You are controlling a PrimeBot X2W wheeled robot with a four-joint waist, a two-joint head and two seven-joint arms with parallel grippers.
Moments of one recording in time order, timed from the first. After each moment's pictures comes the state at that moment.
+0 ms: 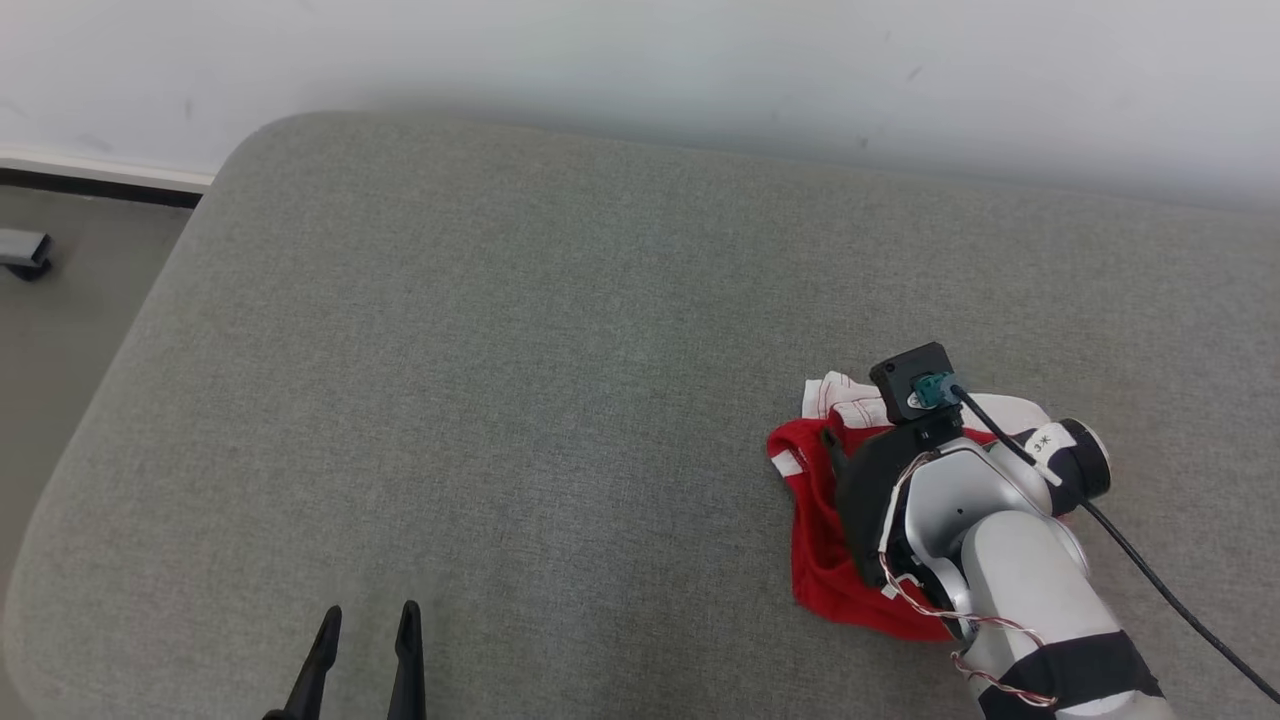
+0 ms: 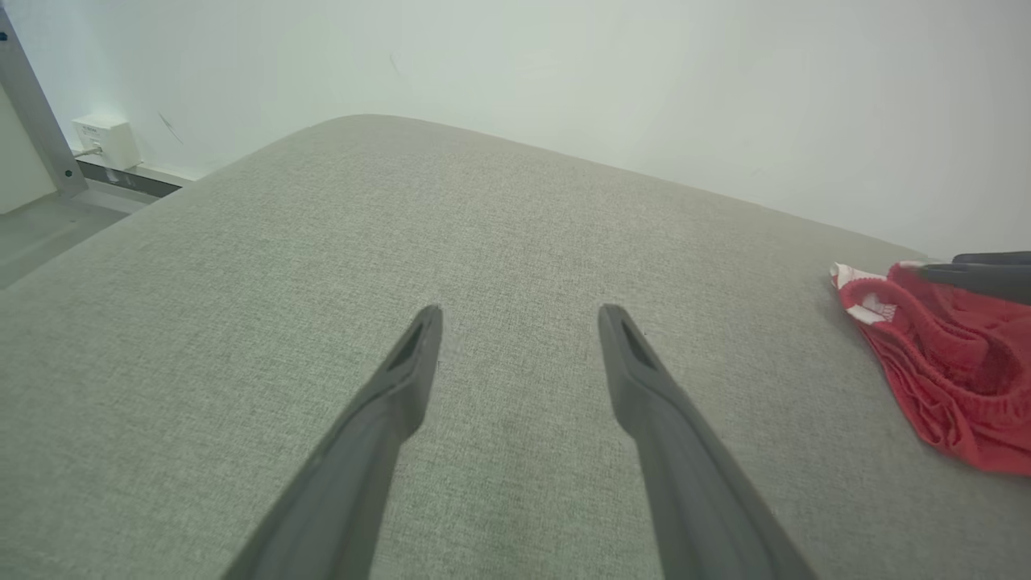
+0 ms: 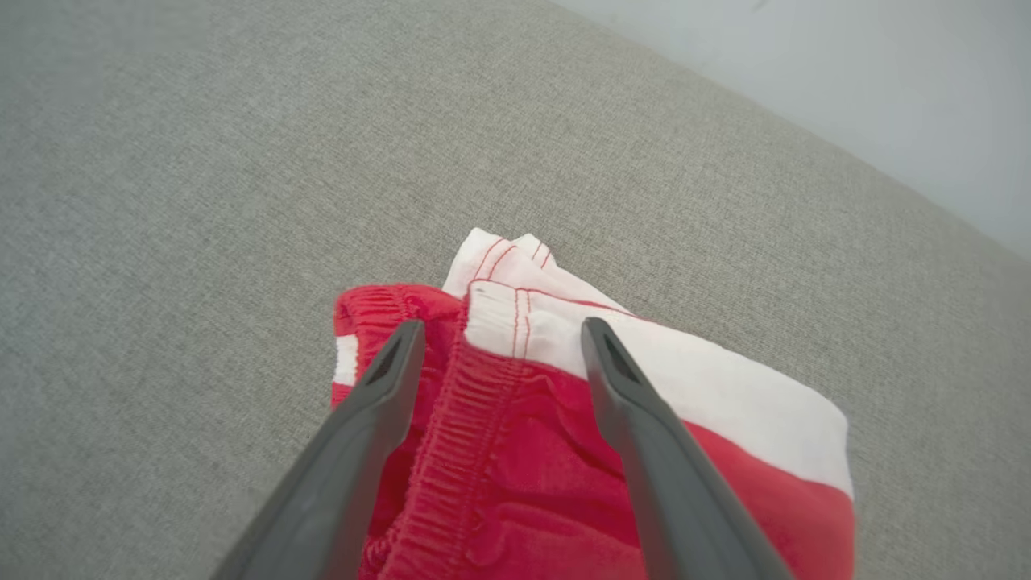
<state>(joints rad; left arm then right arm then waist) 0.08 0.05 -0.06 0.13 -0.28 -0.13 -0.26 -0.49 -0.05 0.18 0.40 -0.06 0.13 0.53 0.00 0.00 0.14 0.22</state>
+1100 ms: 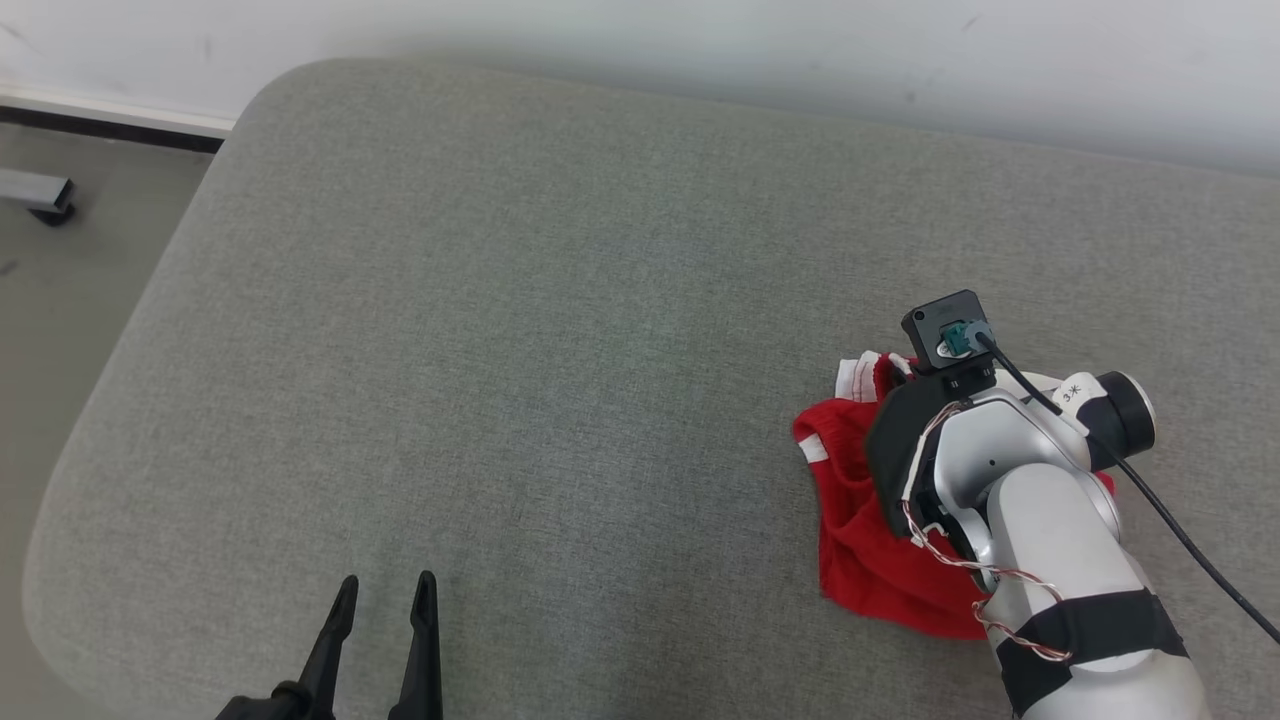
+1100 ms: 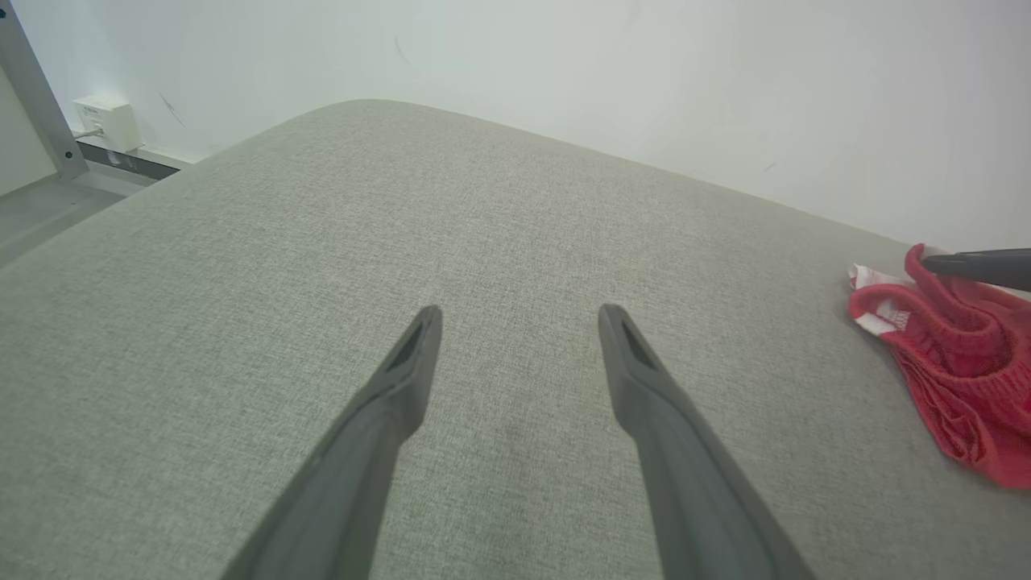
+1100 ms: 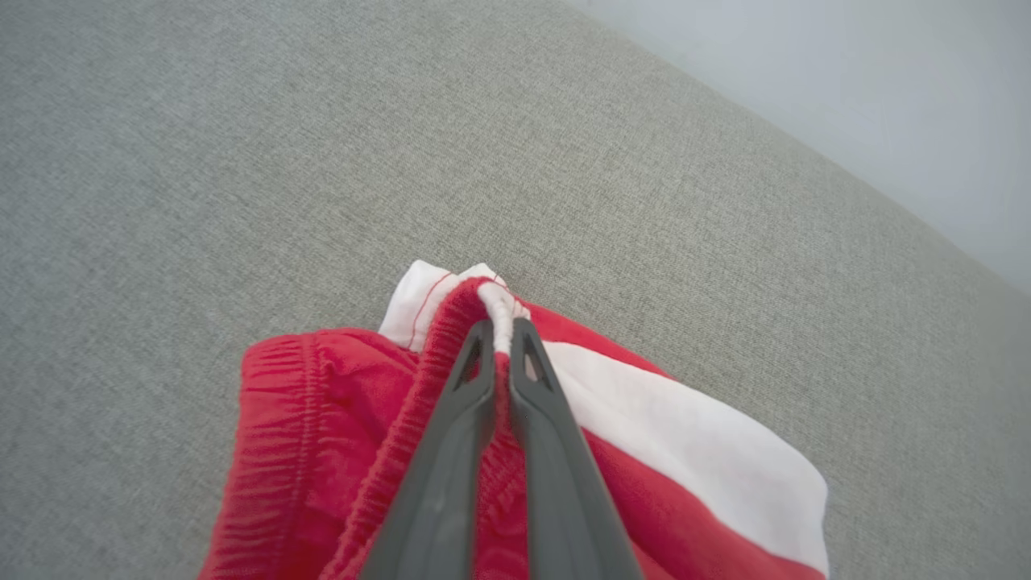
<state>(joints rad) 0.03 0.05 -0.09 0.13 -0.30 -0.13 -0.26 -0.56 -0.05 0.11 0.41 -0.17 0.13 0.57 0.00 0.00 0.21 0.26</state>
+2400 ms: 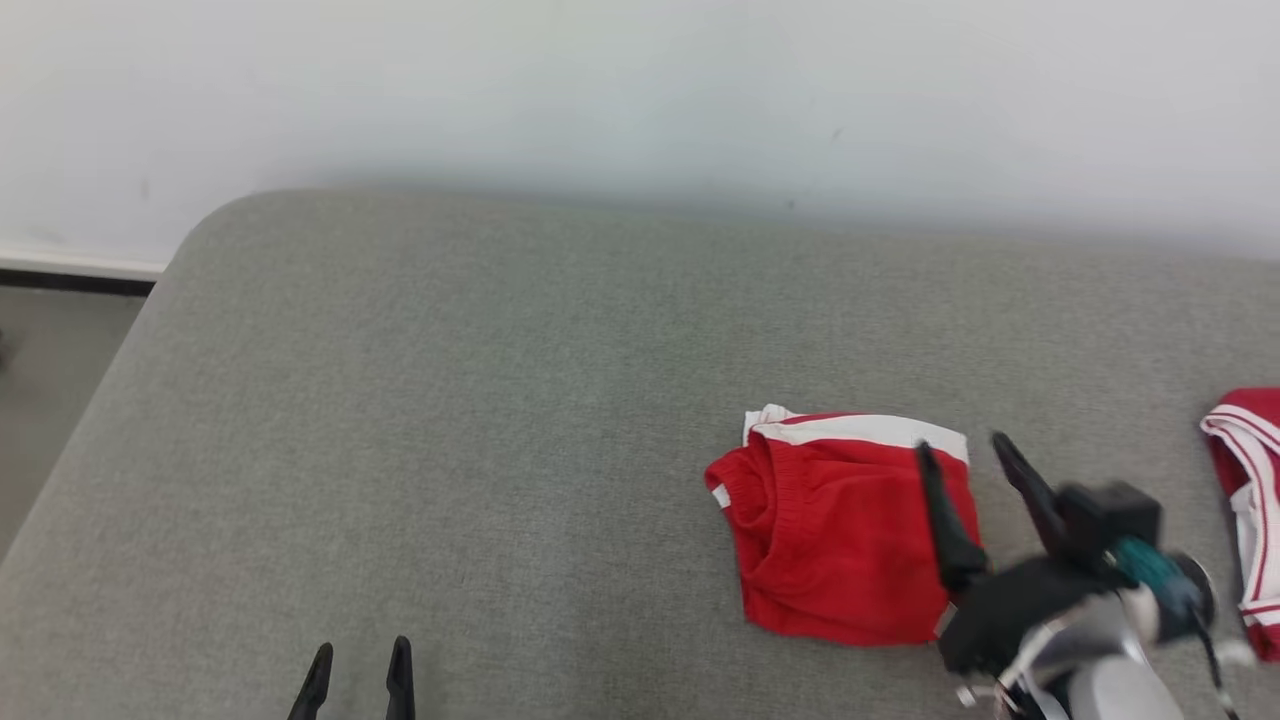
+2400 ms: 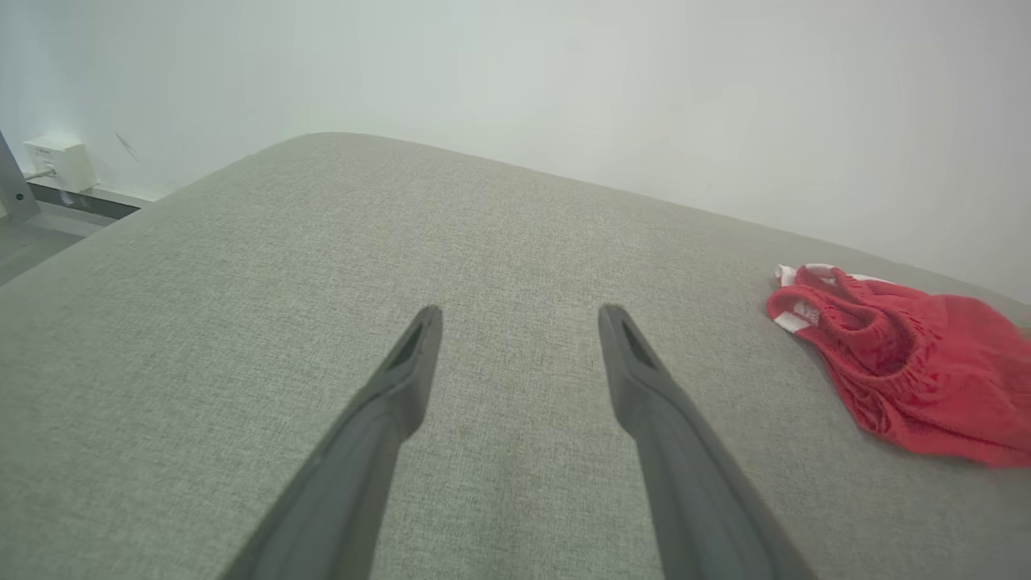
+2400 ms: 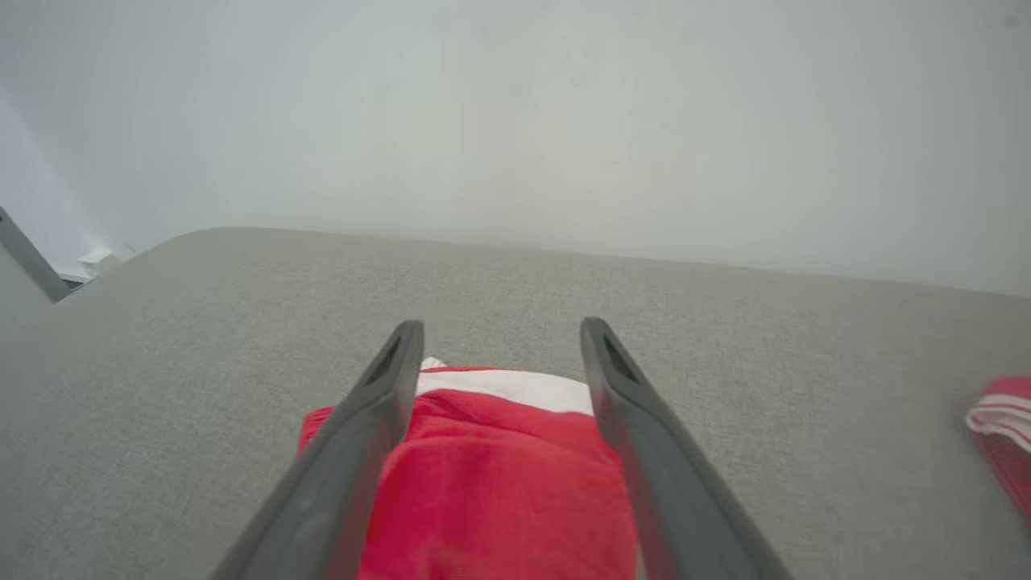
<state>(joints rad) 0.12 0.06 -0.04 0.14 -0.27 -0.13 -0.26 -0.21 -0.05 0.03 0.20 0.10 0.13 0.06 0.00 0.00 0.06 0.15</state>
